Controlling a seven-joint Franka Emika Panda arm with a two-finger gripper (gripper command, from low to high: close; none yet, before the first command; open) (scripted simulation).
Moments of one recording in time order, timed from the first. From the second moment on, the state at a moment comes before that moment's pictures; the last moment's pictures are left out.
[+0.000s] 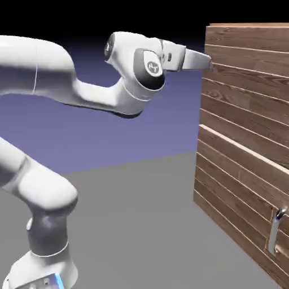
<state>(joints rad) 0.50 -0.74 -0.57 -2.38 -1.23 3.14 1.59</state>
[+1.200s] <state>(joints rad) 1.13 -0.95 -1.30 -1.82 -2.79 3.27 2.68</state>
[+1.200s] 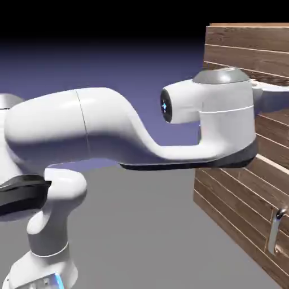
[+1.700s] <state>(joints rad) 1.25 -0.92 -1.39 -1.75 -2.90 3.22 2.79</state>
